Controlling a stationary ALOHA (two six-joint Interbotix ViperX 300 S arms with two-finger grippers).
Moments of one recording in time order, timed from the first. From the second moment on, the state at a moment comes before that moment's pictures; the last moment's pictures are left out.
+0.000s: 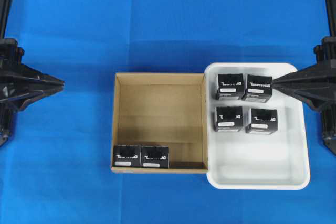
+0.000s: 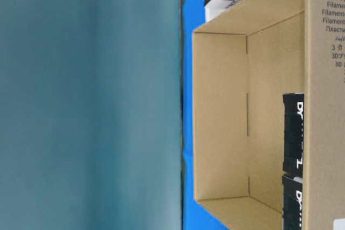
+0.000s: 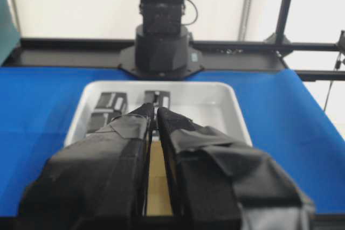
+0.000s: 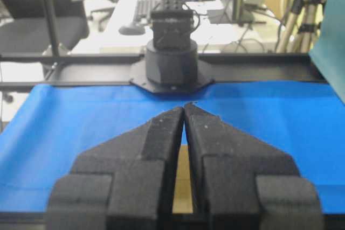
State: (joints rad) left arm 0.00 -0.97 1.17 0.00 -0.29 0.00; right arm 0.00 -0.96 1.17 0.00 -0.29 0.00
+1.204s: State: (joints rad) left arm -0.03 -0.96 1.09 0.01 0.04 -0.04; right arm -0.01 -0.38 0.44 0.10 0.97 0.18
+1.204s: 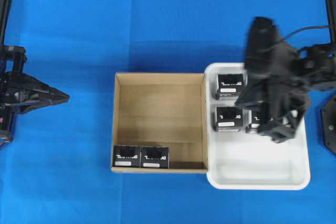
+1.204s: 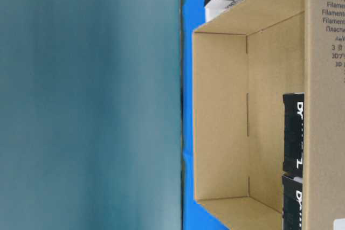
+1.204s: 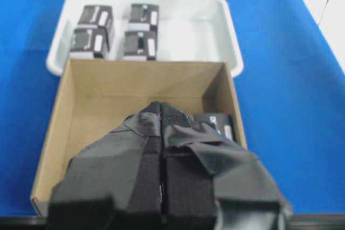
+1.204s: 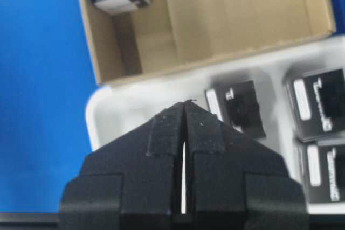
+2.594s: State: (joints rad) left arm -0.07 -1.12 1.06 0.01 0.31 -0.10; right arm -0.06 0.21 -0.13 0.28 1.25 -0.12
